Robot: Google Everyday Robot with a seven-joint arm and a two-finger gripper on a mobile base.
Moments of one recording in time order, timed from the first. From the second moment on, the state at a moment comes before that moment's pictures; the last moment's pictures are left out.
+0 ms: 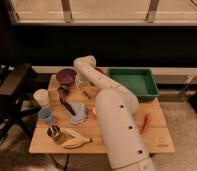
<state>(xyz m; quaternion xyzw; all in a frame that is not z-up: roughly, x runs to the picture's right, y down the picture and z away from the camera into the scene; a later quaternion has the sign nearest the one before) -0.097 0.011 1.011 -0.33 0.08 0.49 0.80</state>
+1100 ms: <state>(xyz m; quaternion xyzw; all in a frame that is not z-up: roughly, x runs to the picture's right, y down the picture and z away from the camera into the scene) -0.098 0.019 1.006 -0.34 0.07 0.50 0.80</state>
